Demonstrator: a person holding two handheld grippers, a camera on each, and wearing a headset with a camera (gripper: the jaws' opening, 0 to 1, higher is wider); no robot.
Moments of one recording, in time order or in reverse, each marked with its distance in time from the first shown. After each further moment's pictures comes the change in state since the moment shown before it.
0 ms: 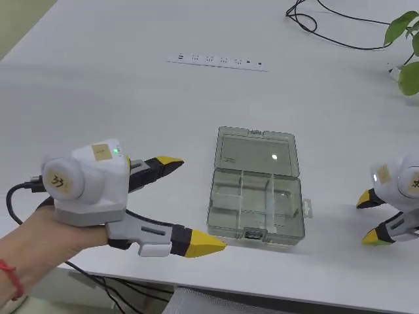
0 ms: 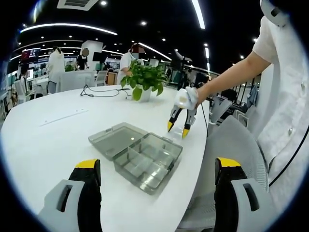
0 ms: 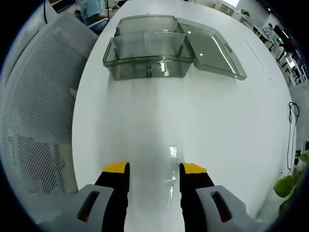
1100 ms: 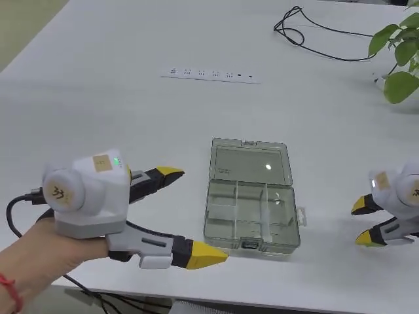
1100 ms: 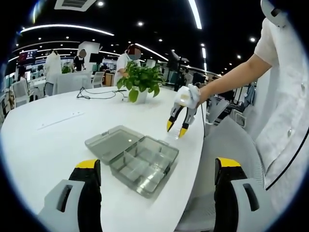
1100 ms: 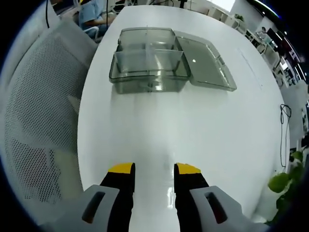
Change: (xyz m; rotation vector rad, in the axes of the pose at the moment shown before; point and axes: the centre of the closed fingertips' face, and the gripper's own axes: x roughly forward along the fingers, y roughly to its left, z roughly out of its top) left arm 0.006 -0.011 0.013 0.014 -0.003 -0.029; right arm -0.027 0.005 0.021 0.020 -0.068 -0.076
